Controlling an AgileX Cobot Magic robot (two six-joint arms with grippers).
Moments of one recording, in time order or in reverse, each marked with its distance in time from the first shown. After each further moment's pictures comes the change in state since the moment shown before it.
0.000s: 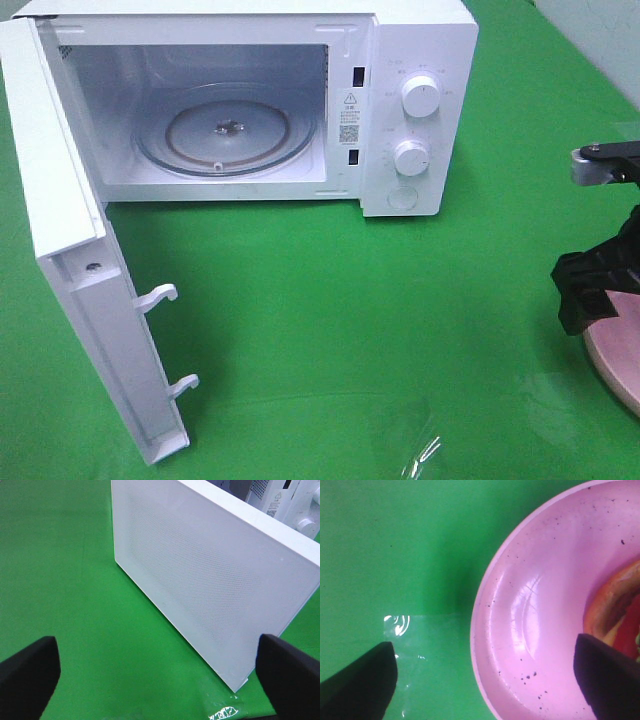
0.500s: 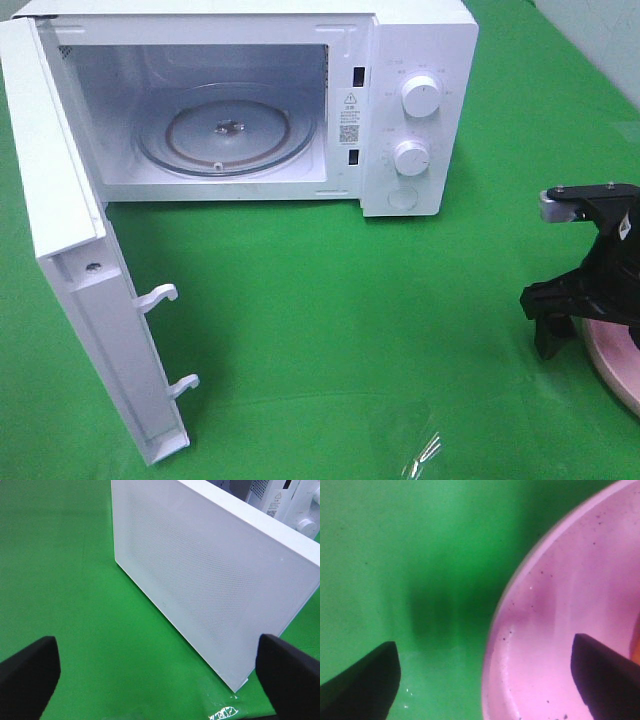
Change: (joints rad) left arm 0.000 0.000 0.000 0.000 0.000 0.000; right arm 0.000 0.202 0.000 -0.001 -0.123 0.060
